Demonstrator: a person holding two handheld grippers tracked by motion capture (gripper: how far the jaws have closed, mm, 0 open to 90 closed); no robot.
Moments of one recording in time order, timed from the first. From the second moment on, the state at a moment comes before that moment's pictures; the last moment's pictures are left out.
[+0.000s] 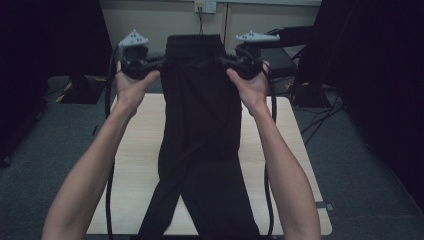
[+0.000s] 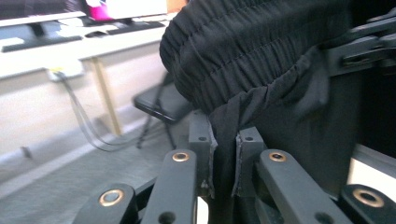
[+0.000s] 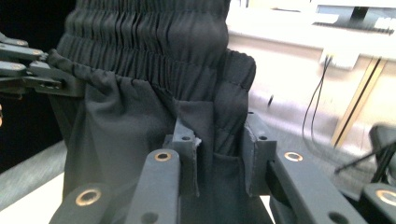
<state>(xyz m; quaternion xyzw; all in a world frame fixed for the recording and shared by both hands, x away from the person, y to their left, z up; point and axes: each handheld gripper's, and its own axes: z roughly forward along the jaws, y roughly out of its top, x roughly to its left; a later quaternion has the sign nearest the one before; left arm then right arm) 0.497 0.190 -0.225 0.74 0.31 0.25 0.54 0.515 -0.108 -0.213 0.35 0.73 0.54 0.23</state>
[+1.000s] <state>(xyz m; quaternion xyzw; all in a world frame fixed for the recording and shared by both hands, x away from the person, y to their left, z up) 0.517 0.176 -0.467 0.81 0.45 0.05 0.37 0.534 -0.096 -0.459 0.46 0.82 0.32 0.10</state>
